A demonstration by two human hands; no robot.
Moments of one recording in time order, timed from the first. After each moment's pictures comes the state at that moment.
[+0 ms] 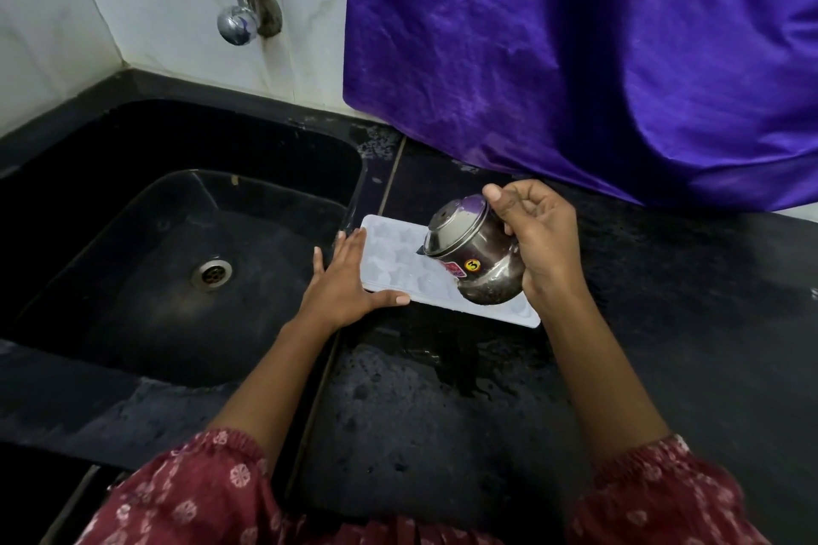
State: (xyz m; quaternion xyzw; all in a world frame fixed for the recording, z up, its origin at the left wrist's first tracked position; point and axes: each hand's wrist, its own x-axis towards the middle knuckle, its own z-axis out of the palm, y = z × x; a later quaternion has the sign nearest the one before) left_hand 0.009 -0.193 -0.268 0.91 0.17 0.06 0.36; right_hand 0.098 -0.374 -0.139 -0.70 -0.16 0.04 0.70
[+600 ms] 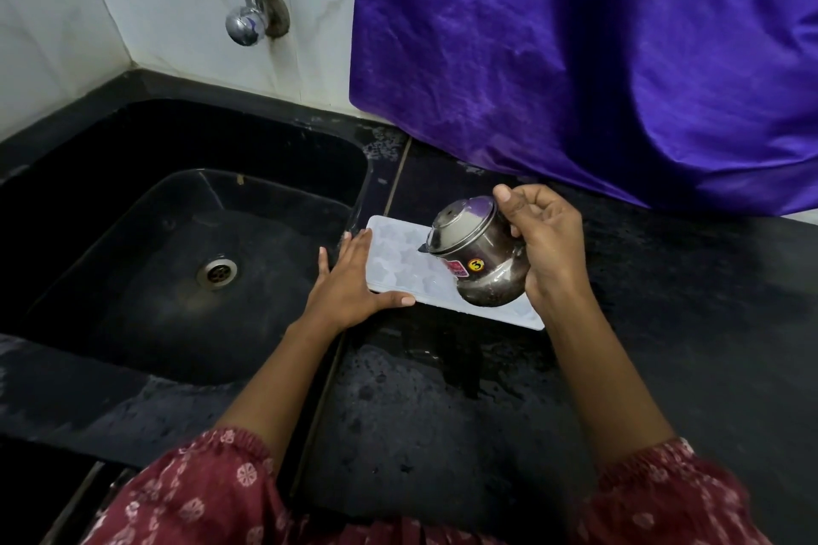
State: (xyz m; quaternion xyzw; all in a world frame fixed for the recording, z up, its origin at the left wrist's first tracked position) left_hand 0.008 -0.193 -0.265 0.92 0.17 0.06 0.36; right_hand 0.099 -0.373 -0.142 -0.67 -0.15 0.06 0.72
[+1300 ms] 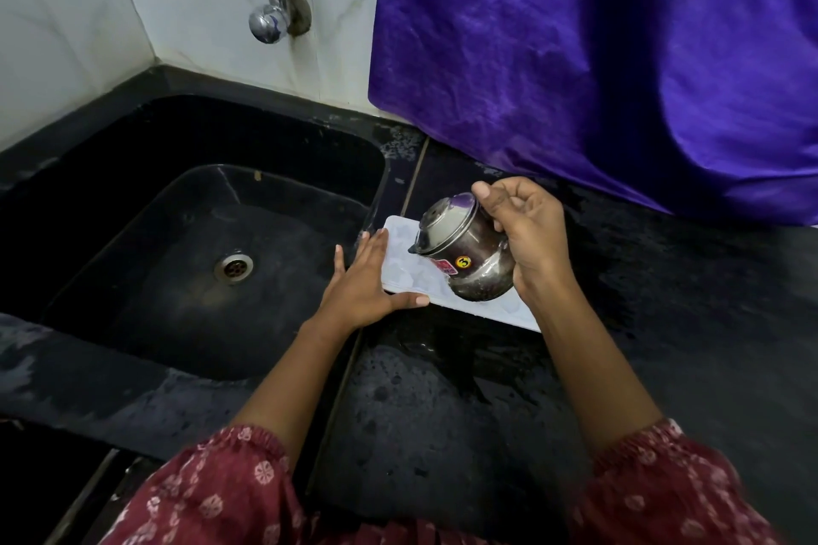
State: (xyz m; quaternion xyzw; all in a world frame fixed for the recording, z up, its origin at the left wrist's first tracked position) left_hand 0.006 -0.191 -0.263 0.91 0.16 0.04 0.37; right_hand 0.099 -0.341 -0.148 -0.69 -0.18 0.08 0.69
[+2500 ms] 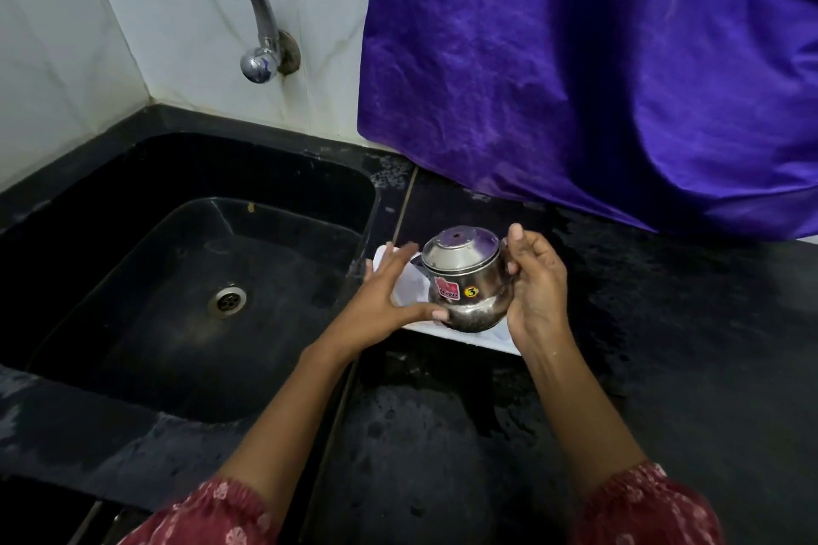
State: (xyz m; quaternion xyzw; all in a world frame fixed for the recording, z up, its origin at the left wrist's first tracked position) left_hand 0.015 -0.209 -0.224 0.82 0.11 0.07 0.56; right_hand 0.105 -0.358 -0.172 -0.54 -0.07 0.10 0.83
